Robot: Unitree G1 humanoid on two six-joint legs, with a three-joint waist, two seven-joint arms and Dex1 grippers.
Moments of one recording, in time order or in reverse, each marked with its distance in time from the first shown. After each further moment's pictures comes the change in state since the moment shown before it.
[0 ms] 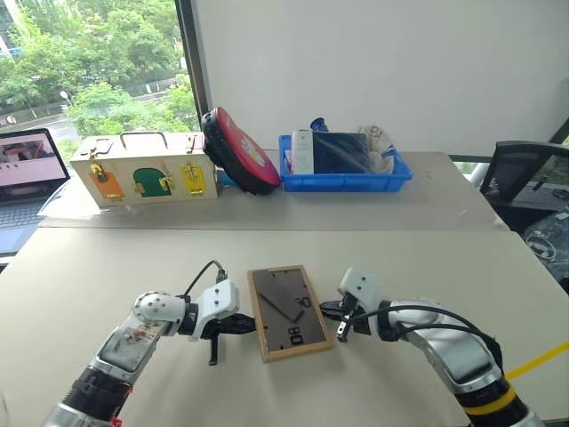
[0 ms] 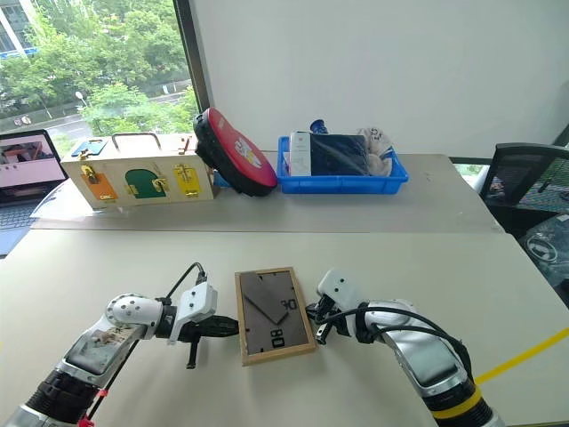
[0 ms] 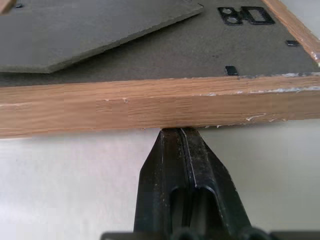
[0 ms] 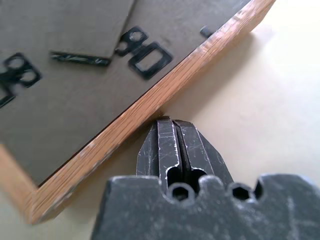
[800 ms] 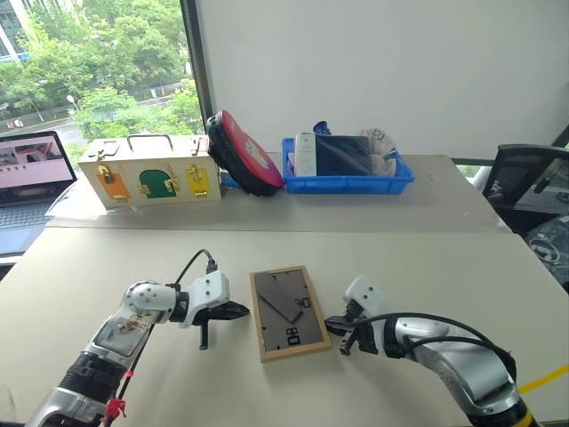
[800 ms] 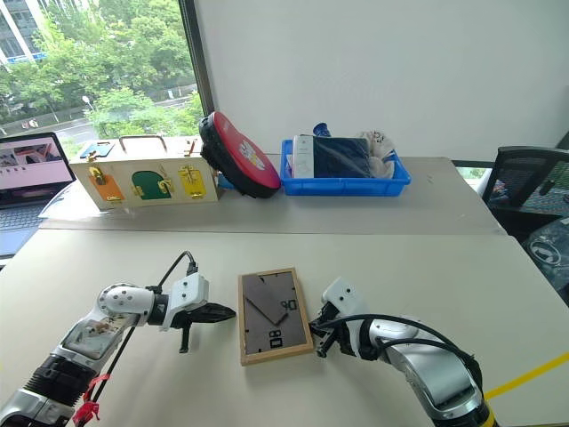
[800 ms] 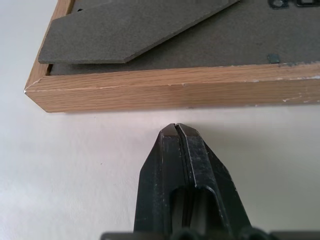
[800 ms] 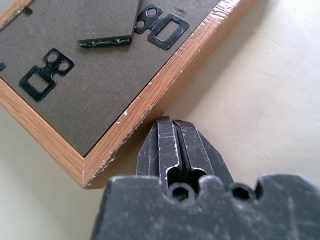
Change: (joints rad) left arm -0.063 -0.017 -0.004 0.122 0.027 -0.072 0.030; right arm 0.058 0.054 -0.069 -0.155 0.119 0.286 -0.121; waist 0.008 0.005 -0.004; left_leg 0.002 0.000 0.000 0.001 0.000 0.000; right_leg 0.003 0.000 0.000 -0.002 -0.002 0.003
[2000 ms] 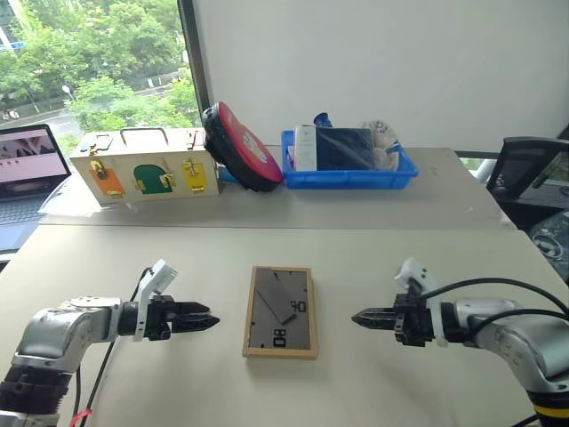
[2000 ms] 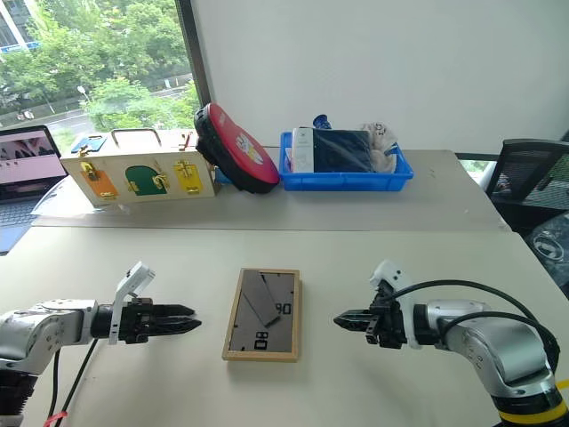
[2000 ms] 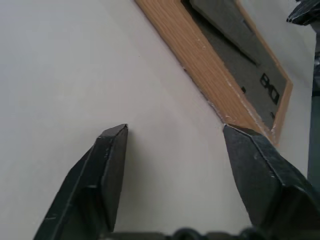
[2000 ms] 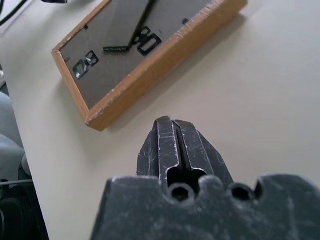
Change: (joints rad) left arm 0.112 0.087 0.351 -0.229 -0.546 0.973 0.127; right arm -0.056 -0.246 -0.206 0.119 0.319 -0.024 0.283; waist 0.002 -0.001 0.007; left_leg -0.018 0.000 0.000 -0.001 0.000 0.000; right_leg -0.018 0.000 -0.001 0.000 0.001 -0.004
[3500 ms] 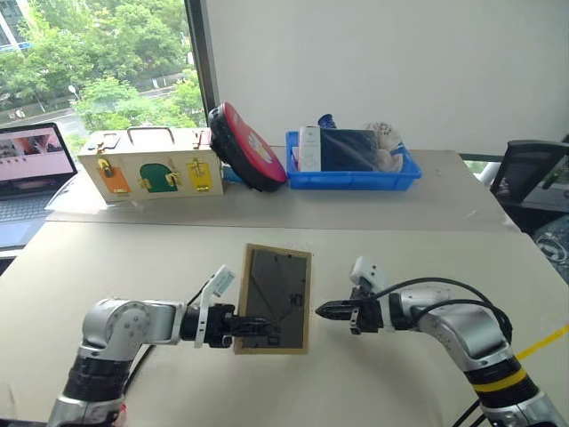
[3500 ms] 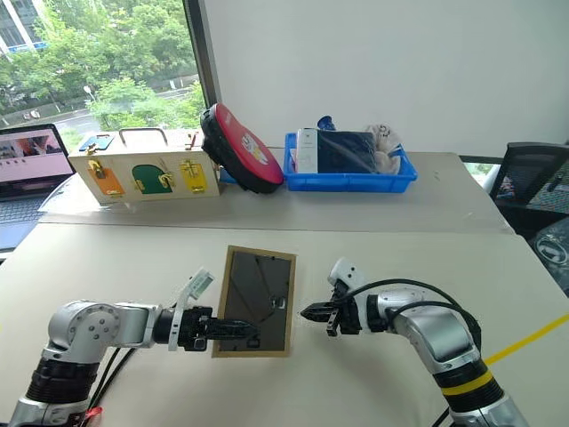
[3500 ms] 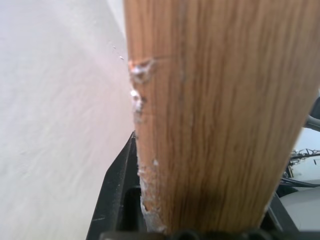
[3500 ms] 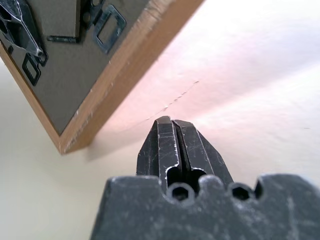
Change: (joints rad) left arm -0.123 -0.202 -0.057 -0.051 -0.226 0.309 0.207; right arm -0.143 0.140 0.188 0.195 -0.193 -0.233 0.012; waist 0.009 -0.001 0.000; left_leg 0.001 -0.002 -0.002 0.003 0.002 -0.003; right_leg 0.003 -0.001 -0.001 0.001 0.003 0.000
